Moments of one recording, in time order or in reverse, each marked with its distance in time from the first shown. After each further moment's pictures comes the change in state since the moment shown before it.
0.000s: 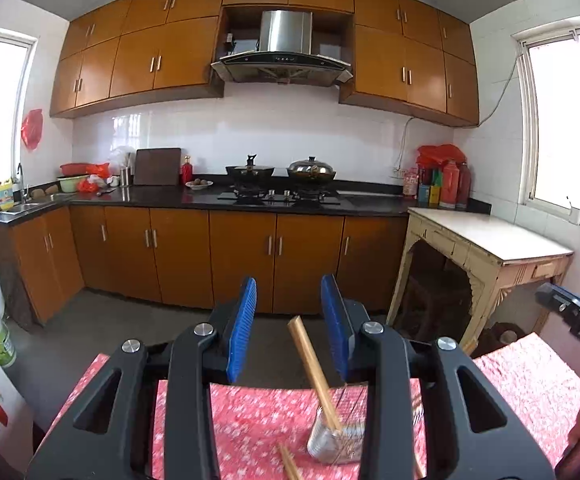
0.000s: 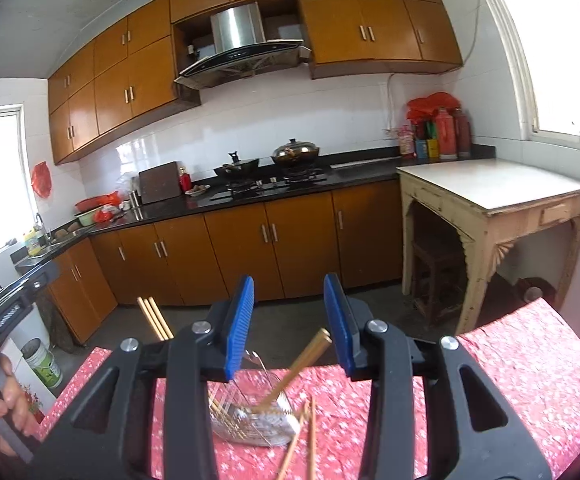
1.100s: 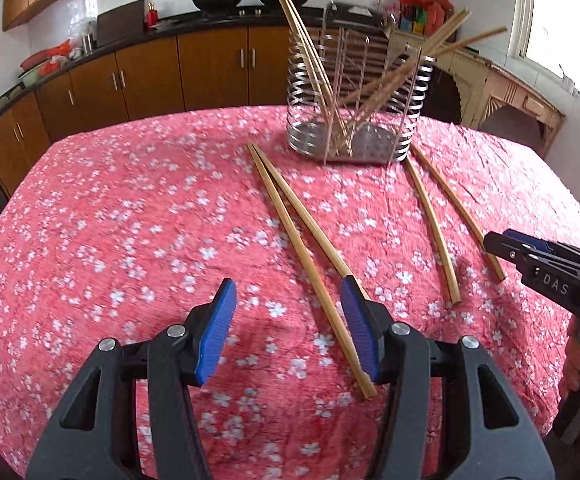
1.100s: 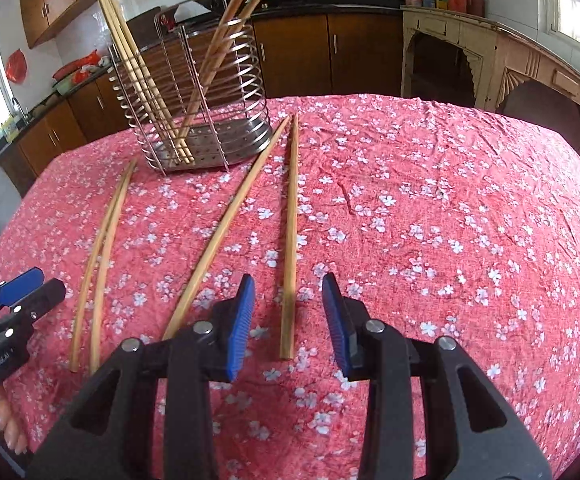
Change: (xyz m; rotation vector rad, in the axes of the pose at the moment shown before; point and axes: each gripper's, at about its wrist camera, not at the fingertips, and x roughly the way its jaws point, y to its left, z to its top) left arm 0.005 -0.017 -0.263 0.067 0.570 -0.087; right arm 0.050 -0.016 -0.268 -0.063 0.546 -0.053
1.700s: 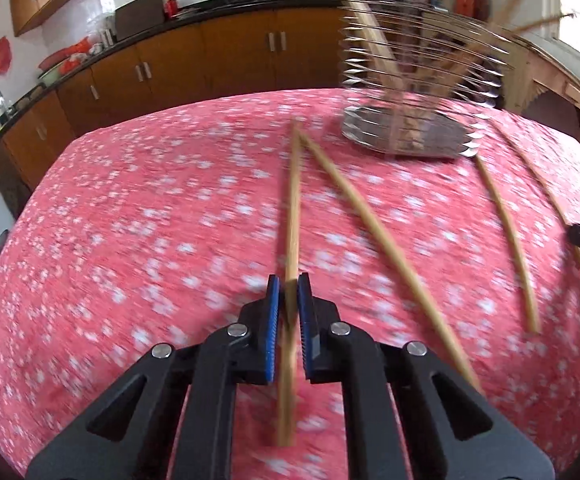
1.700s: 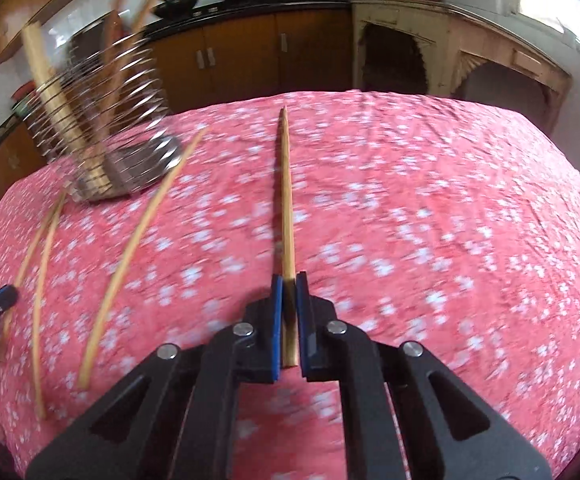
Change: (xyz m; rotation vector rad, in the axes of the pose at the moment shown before) left arm 0.045 0.035 0.024 -0.003 0.054 0.167; right arm 0.023 -0.064 0.020 0.127 -0.015 -0.127
